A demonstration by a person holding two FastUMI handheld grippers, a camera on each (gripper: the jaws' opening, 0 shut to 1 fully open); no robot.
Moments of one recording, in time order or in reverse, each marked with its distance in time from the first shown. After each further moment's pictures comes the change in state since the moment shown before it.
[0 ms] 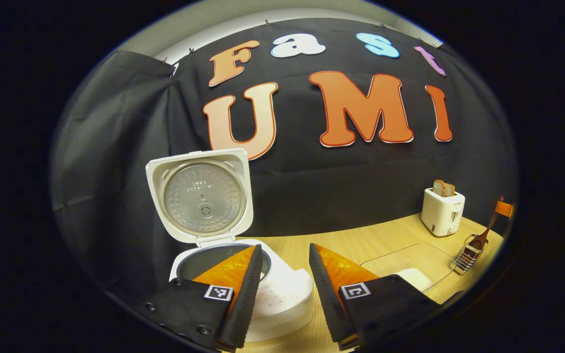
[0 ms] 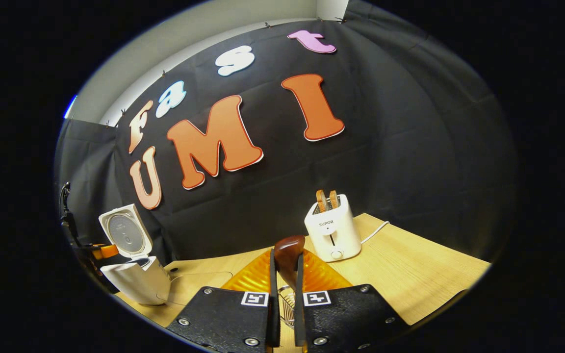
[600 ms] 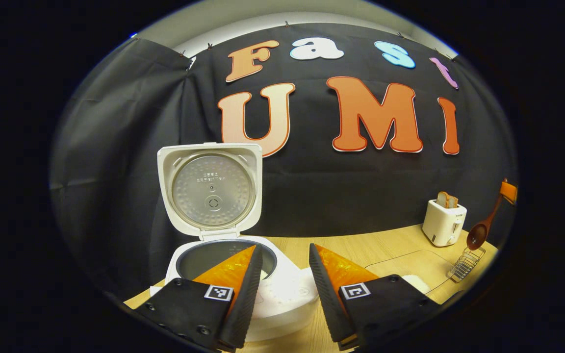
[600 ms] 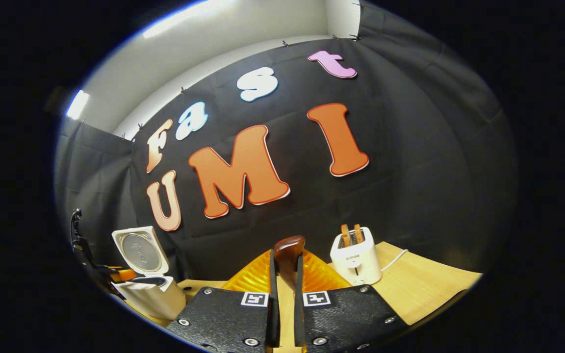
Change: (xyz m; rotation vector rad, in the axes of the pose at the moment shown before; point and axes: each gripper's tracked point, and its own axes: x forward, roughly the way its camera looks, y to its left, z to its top) left arm 0.001 0.017 -0.013 -0.086 -0.013 0.022; right arm -0.001 0.075 0.066 -0.028 -0.160 0.115
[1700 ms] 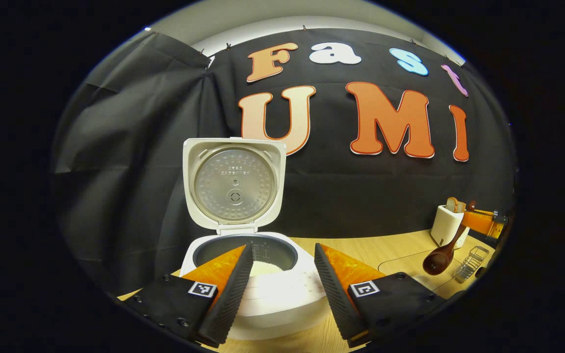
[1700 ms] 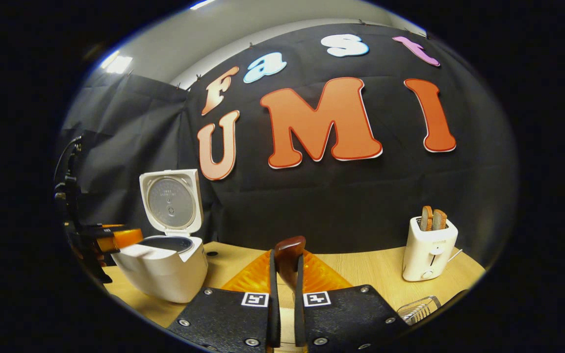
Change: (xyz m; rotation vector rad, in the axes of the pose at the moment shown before) left arm -0.010 0.035 -0.014 -0.047 -0.027 0.059; right arm 0.057 0.142 -0.137 -0.274 0.214 0.248
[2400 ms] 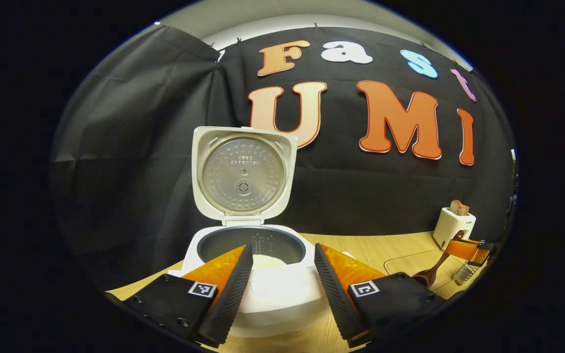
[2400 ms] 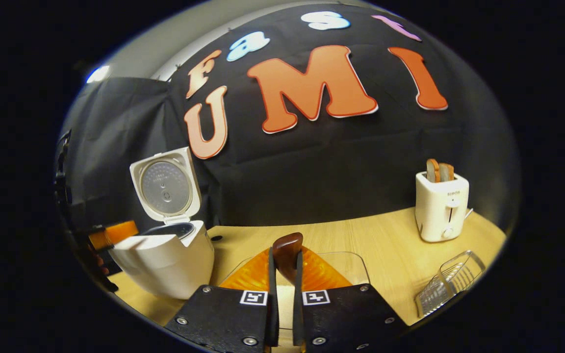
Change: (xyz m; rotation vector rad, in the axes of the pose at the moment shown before) left arm -0.001 0.020 -0.016 -0.050 0.029 0.031; right arm 0.006 0.031 -0.053 0.283 0.158 -0.035
